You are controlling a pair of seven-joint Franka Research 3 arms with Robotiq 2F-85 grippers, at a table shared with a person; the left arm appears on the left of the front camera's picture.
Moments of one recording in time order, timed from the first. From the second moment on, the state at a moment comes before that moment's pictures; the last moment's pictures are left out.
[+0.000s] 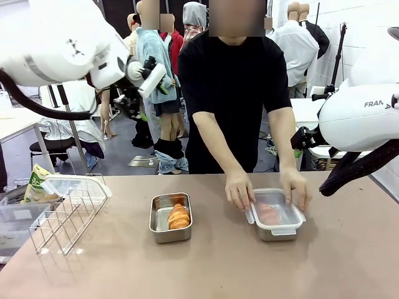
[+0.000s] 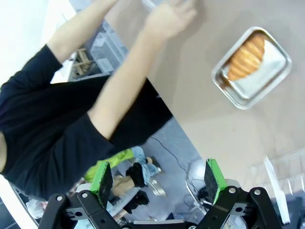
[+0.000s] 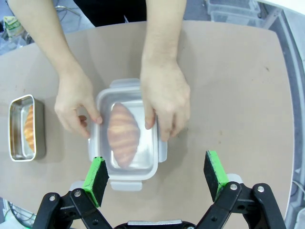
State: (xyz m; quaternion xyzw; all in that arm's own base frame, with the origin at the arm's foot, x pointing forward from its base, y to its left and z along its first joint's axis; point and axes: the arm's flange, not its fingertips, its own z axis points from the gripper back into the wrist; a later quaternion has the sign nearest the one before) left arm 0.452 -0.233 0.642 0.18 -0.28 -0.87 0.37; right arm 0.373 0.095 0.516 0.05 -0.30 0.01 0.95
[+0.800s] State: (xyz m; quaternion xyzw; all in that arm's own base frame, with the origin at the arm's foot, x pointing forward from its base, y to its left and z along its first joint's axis) left arm 0.476 -0.081 0.584 0.14 -0.05 -0.87 0.47; right arm 0.373 0.095 0.516 0.05 -0.30 0.01 0.95
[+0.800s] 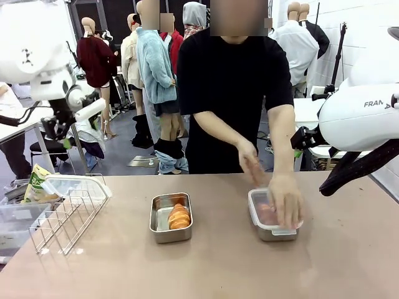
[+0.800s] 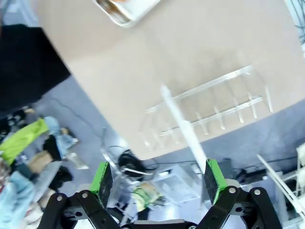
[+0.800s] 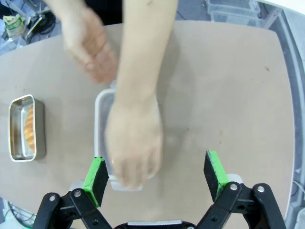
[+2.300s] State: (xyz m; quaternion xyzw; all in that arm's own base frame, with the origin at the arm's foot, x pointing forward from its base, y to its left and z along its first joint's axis) left arm 0.515 0.000 0.485 0.06 0.00 -0.77 0.64; right arm 0.373 0.095 0.516 0.05 -0.30 0.01 0.95
